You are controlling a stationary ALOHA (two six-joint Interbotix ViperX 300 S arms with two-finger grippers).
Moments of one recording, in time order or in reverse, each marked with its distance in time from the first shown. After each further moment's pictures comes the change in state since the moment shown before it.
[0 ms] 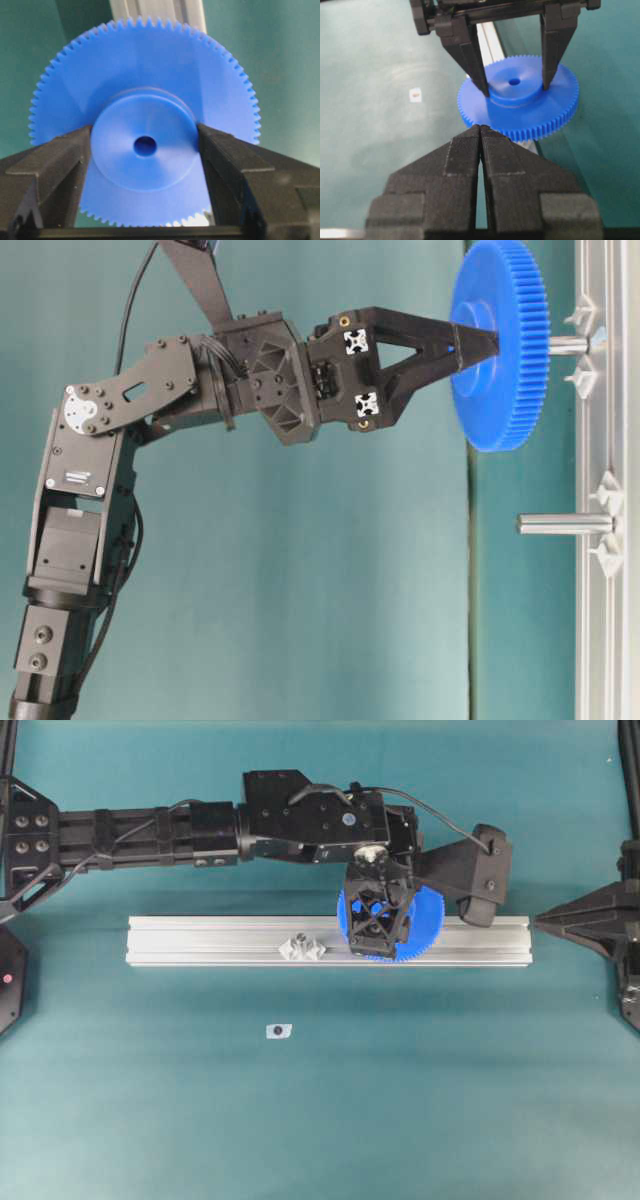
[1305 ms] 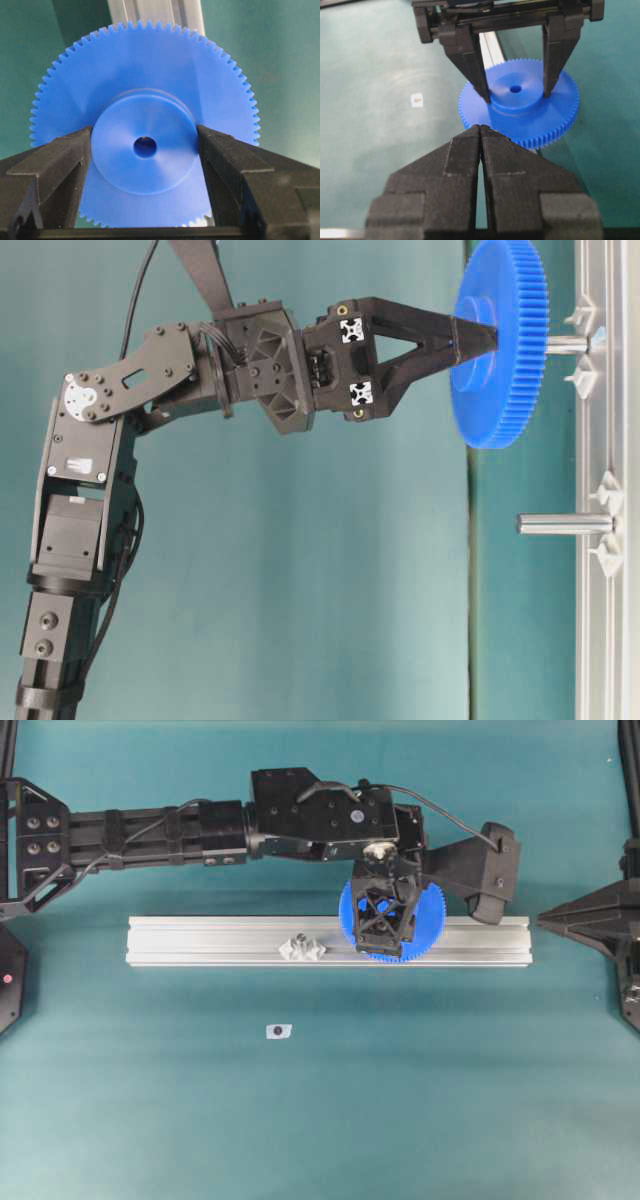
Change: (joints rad) left arm 0.002 0.028 -0.055 -0.002 0.014 0.000; right arm 0.000 -0.011 0.000 0.000 0.000 0.002
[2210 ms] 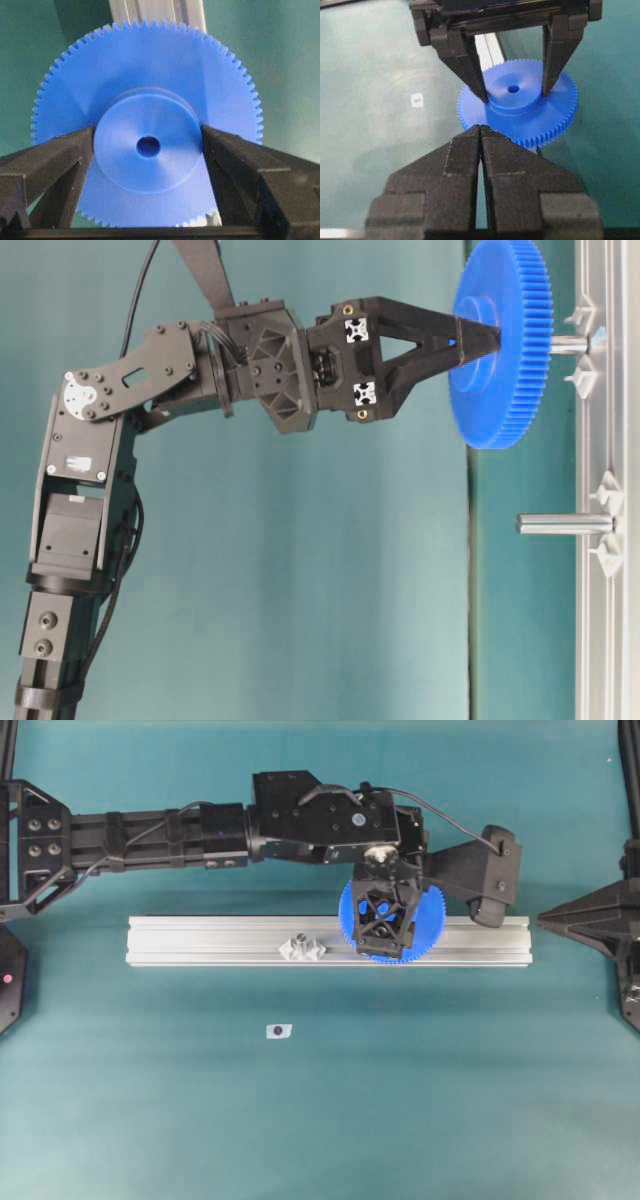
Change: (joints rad) left arm -0.011 0.002 -0.020 0.002 0.008 -0.015; right arm 0.000 -0.002 0.000 0.000 0.000 0.000
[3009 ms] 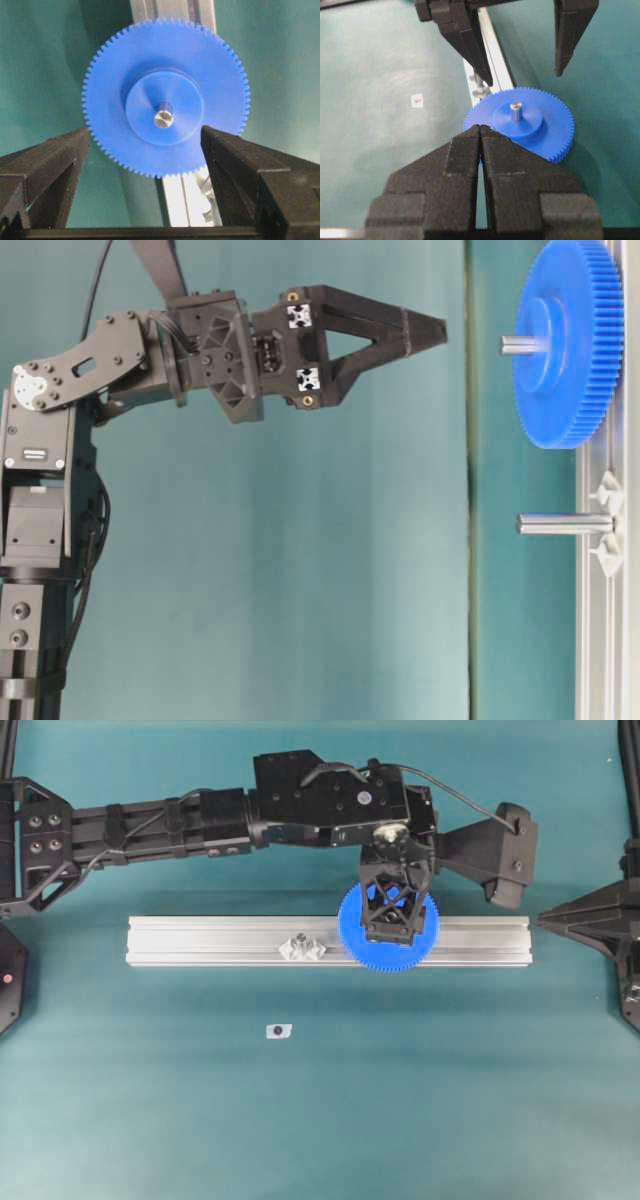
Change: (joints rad) left arm 0.006 0.015 -0.104 0.002 0.084 -0.006; right arm 0.000 -0.002 0.000 0.000 0.000 0.002
